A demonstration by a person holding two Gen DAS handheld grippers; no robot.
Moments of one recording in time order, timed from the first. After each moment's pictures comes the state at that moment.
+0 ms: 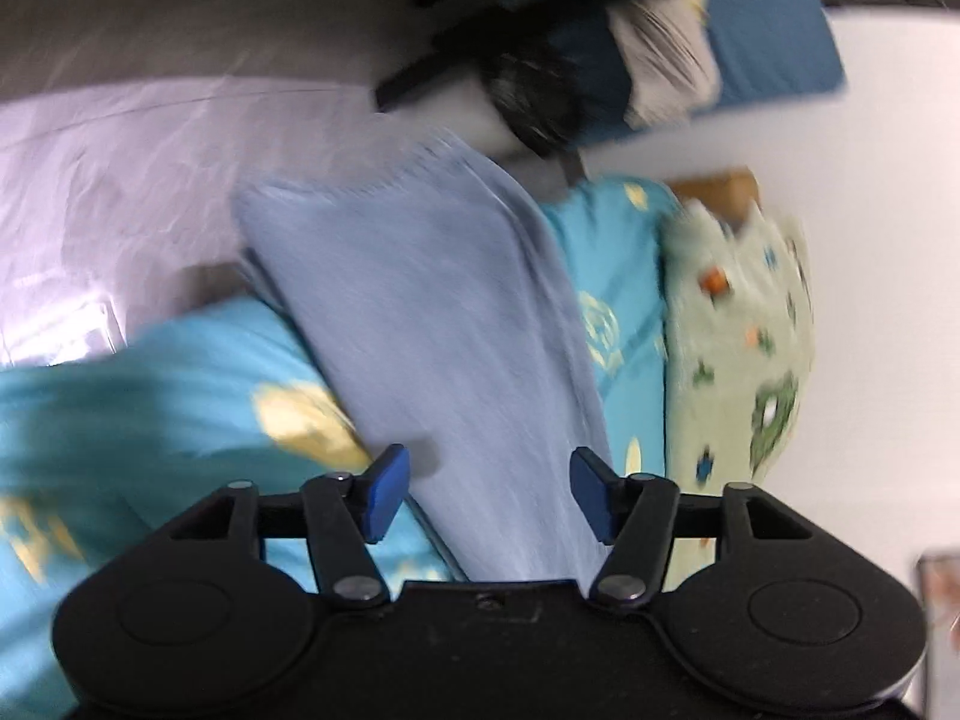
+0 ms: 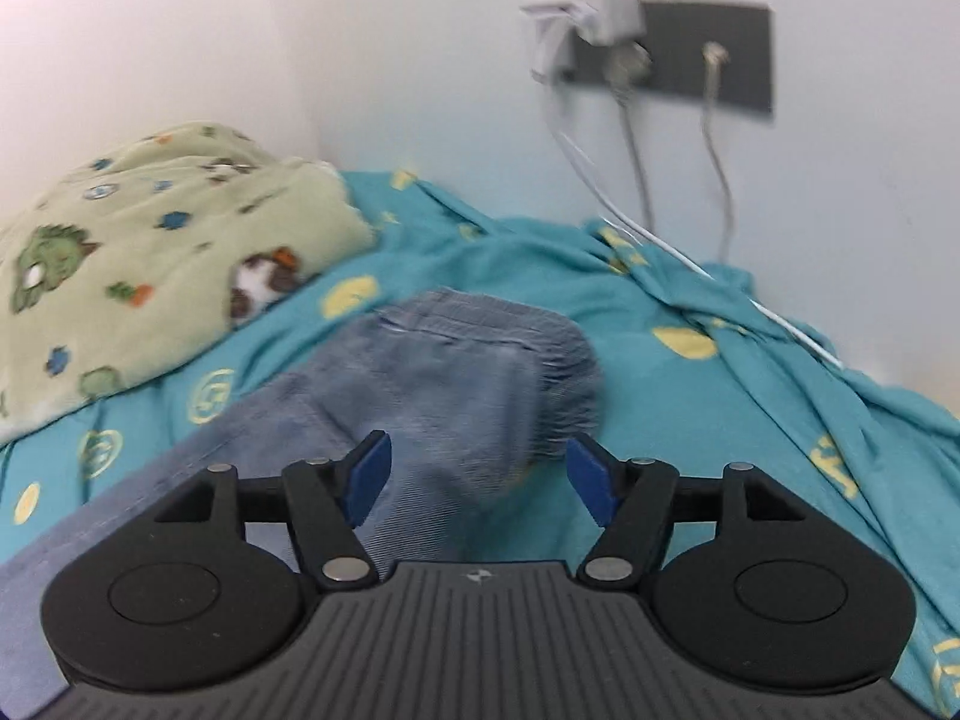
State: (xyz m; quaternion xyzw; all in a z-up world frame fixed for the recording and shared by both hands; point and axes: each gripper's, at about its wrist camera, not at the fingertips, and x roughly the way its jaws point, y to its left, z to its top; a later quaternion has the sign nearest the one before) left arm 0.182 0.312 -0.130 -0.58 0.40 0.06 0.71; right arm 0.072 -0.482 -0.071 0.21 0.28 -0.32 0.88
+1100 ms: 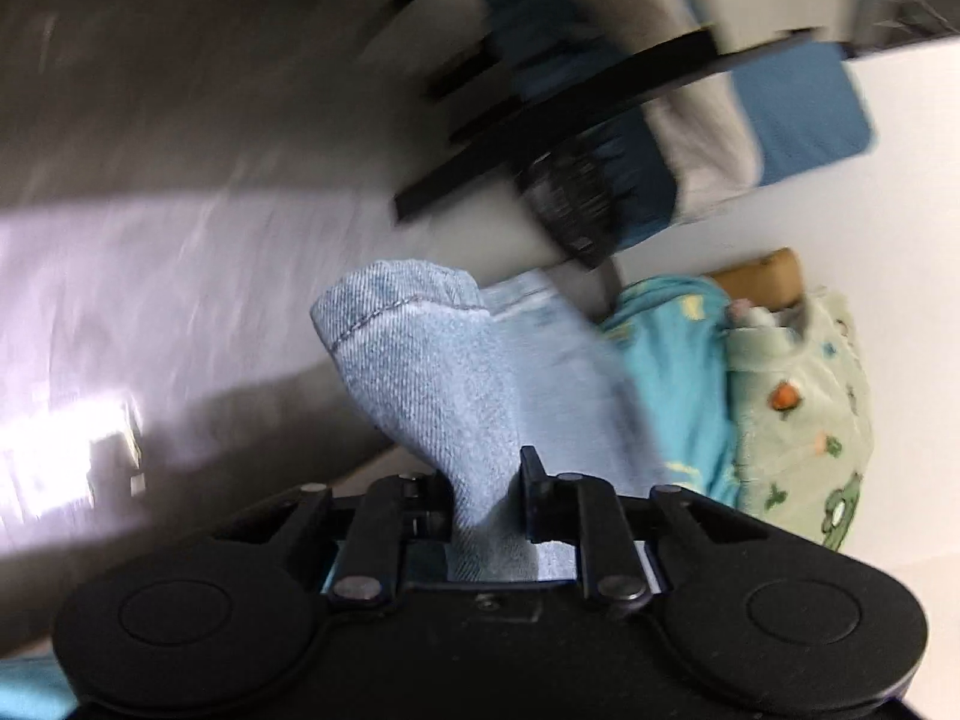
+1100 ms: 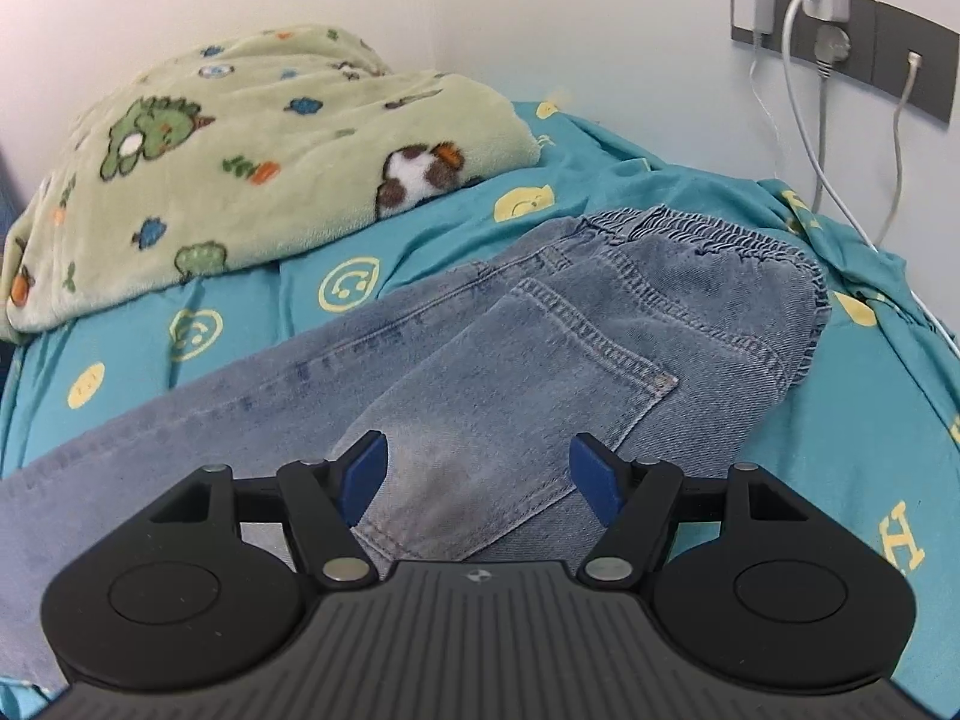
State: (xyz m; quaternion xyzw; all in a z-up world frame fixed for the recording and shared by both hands) left arm 0.256 0.335 -0.131 -0.49 0.33 0.10 0.80; right arm 0.137 -0.400 -0.092 0.19 0.33 -0.23 0.90
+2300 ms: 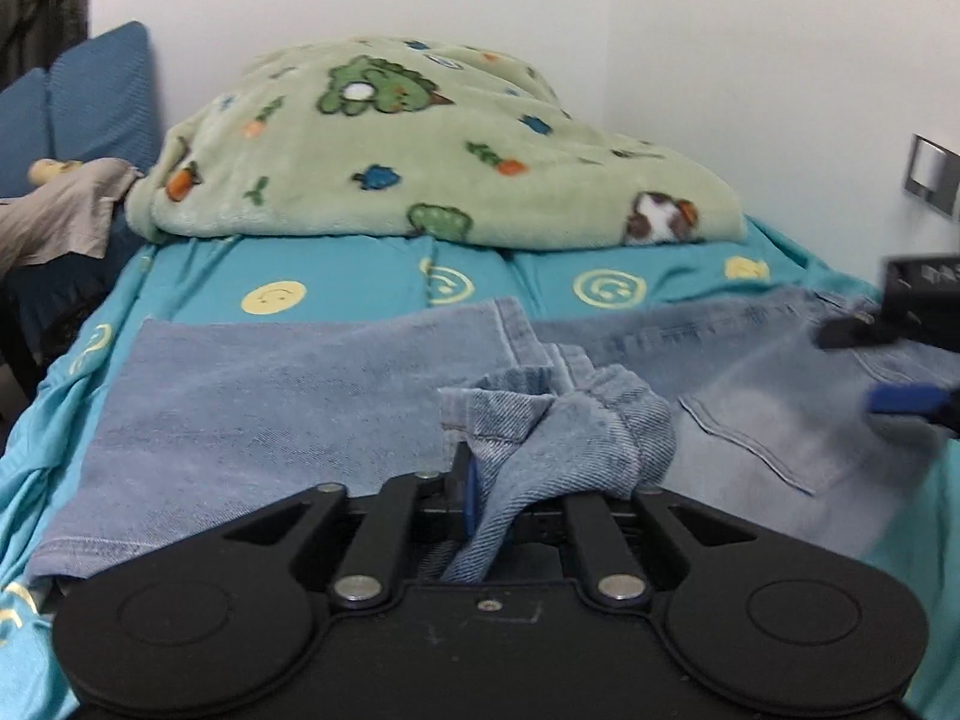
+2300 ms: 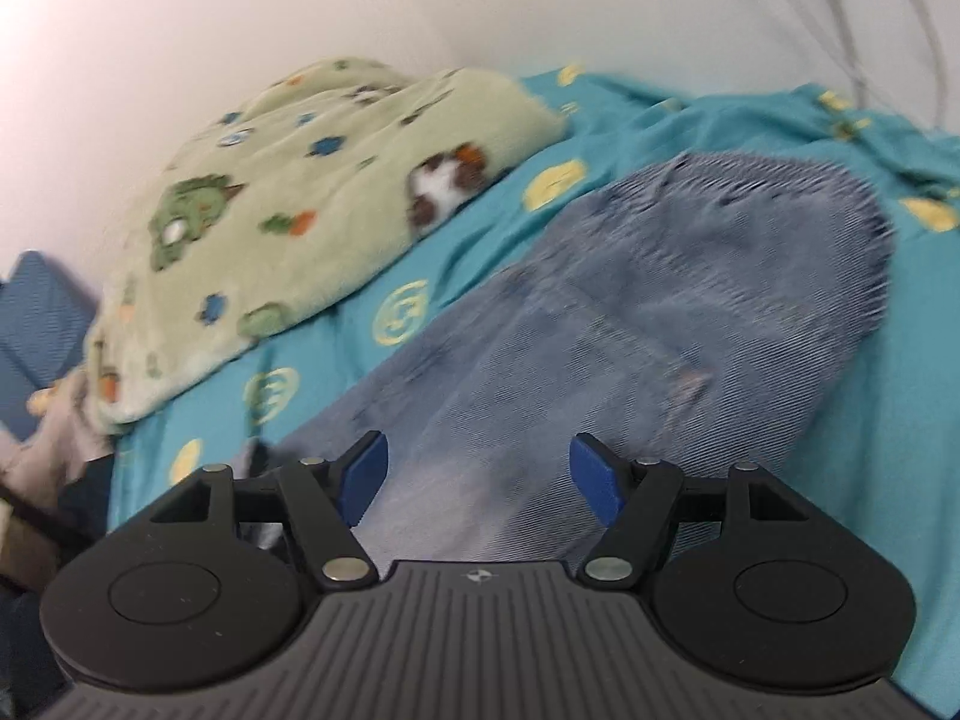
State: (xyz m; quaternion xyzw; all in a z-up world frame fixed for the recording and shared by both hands) left arm 0.167 -0.179 -0.103 0.07 0.32 -0.19 0.93; right arm 0.135 -0.451 -0.108 0.34 0.29 -0.13 0.89
